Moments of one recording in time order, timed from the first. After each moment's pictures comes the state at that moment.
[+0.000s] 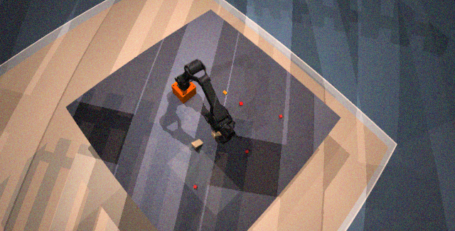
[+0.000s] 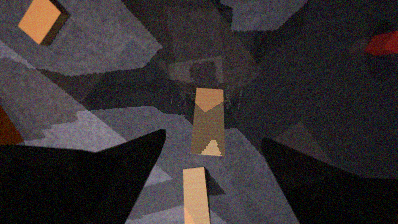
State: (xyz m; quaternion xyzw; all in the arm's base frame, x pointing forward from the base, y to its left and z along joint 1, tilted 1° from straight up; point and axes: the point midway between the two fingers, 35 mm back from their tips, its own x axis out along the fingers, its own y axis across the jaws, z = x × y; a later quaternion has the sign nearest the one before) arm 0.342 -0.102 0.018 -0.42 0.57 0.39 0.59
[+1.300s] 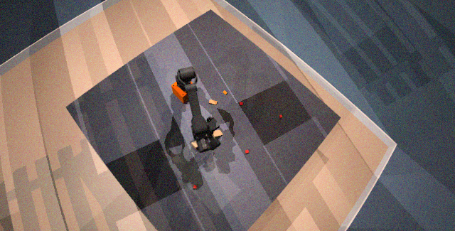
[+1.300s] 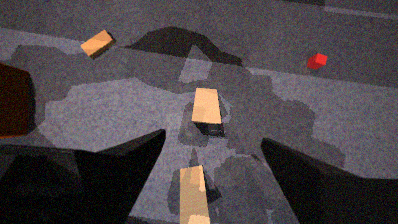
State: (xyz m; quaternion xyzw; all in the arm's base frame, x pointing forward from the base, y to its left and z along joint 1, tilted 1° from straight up) arm 0.326 -0.153 0.043 -0.34 0.43 0.47 0.70
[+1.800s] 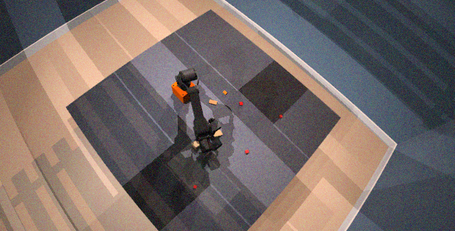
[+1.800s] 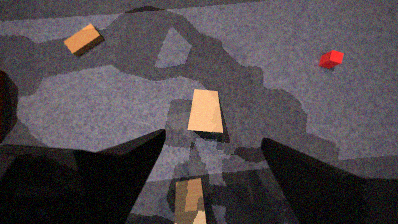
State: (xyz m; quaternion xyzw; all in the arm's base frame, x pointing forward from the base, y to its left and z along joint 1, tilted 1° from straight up) arm 0.332 -0.144 0.020 -0.33 0.43 0.47 0.70
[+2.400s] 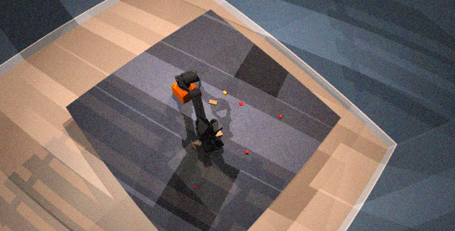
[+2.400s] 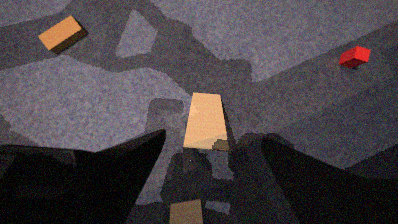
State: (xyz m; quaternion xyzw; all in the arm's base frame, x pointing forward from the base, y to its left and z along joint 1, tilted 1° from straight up) arm 0.337 -0.133 -0.006 -0.33 0.43 0.47 0.70
